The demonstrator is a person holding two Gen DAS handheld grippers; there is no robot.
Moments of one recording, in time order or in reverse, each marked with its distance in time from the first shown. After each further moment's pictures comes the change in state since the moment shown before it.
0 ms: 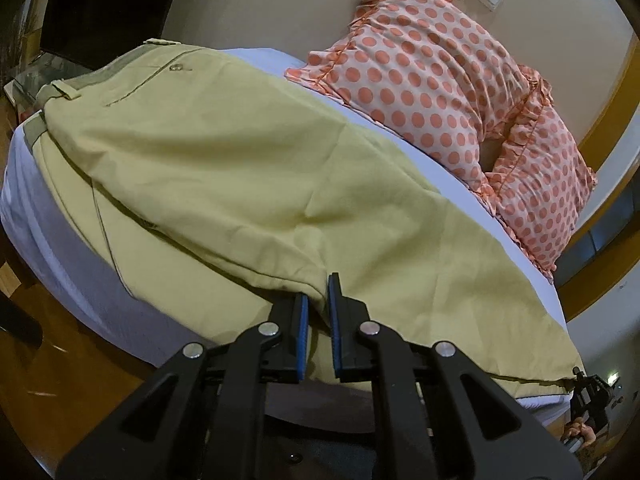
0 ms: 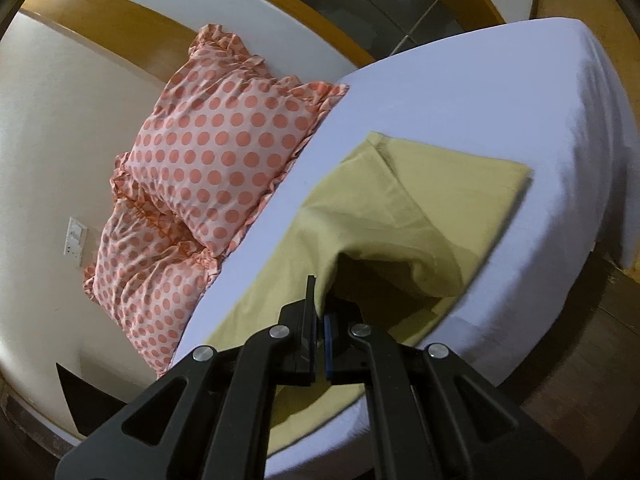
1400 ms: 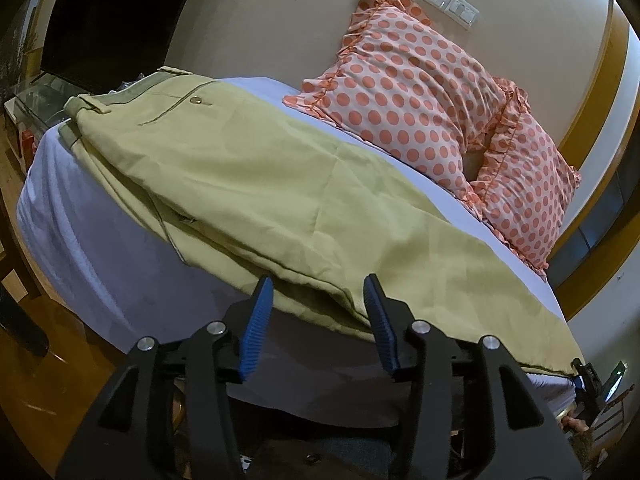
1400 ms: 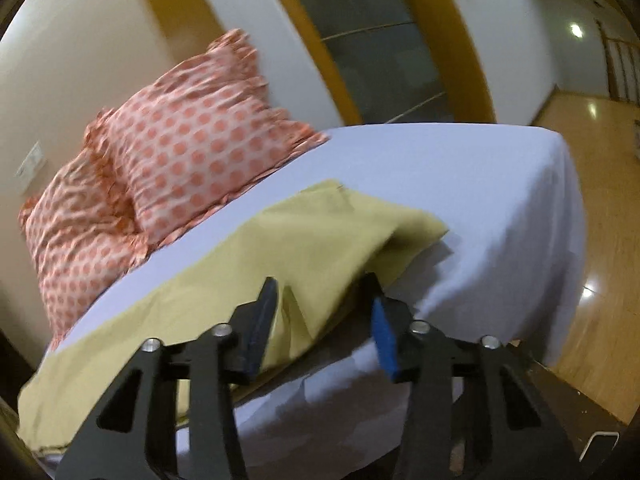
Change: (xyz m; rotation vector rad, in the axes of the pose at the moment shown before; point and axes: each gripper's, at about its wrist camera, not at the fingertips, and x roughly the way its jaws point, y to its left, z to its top) left arm -0.037 0.009 -0.027 0.044 -0.109 -0.019; right arm -0.009 -0.001 -0.019 -0.367 -0.204 -0.219
